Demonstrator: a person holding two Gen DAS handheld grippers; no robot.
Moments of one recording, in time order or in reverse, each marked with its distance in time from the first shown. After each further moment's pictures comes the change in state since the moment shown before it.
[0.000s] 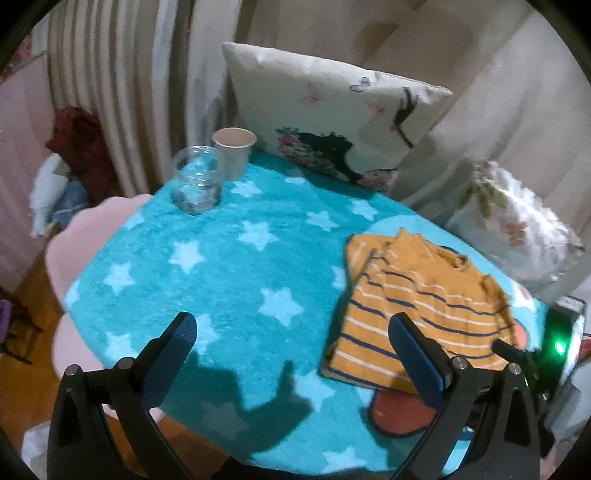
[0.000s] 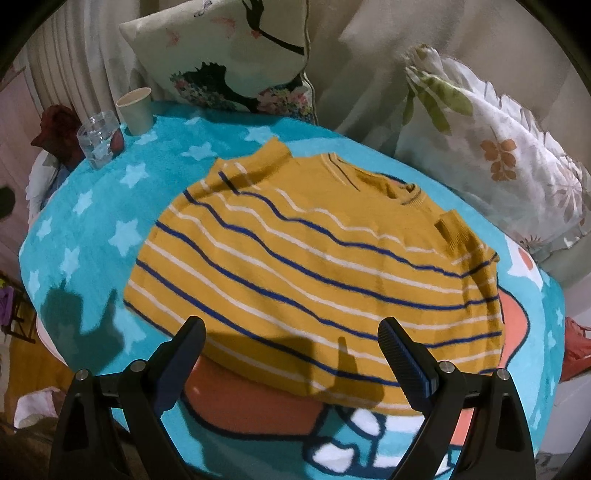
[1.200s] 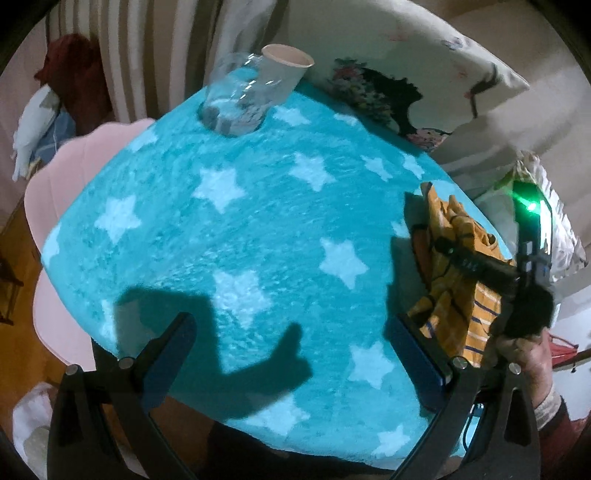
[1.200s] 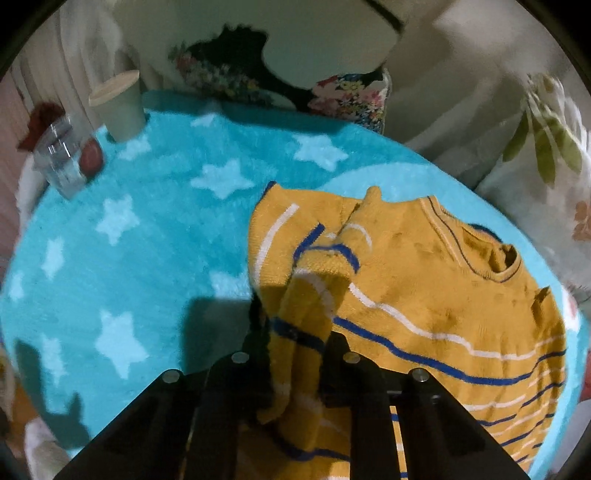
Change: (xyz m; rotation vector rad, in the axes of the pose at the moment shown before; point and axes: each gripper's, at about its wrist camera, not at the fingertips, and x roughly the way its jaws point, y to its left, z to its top) left arm 0.059 0.083 -0.008 -0.106 0.231 -0.033; right arm 0.110 0.066 0.096 0.022 0.059 0.047
